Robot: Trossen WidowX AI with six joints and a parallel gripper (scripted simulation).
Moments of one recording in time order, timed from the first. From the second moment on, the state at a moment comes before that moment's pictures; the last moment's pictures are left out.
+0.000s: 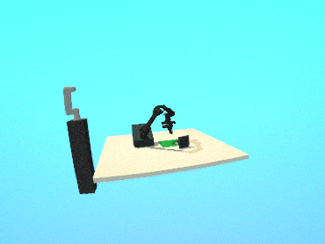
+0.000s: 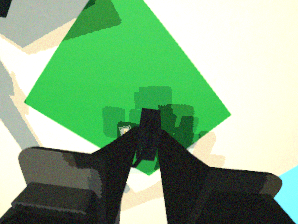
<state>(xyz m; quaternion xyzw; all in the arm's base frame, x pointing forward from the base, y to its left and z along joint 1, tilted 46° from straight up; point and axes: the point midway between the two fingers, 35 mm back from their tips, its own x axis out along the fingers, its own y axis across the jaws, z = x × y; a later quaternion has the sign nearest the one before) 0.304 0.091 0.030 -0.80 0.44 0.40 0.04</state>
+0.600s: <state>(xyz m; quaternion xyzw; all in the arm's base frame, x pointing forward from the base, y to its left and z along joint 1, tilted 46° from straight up) 0.308 0.092 0.031 -0.73 0.56 0.26 0.28</state>
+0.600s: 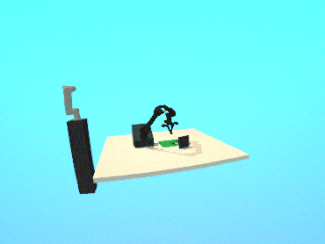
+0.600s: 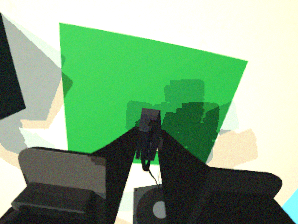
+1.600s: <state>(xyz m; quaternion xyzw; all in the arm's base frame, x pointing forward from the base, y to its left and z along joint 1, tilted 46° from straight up) 0.314 0.093 0.032 -0.55 0.65 0.01 0.52</state>
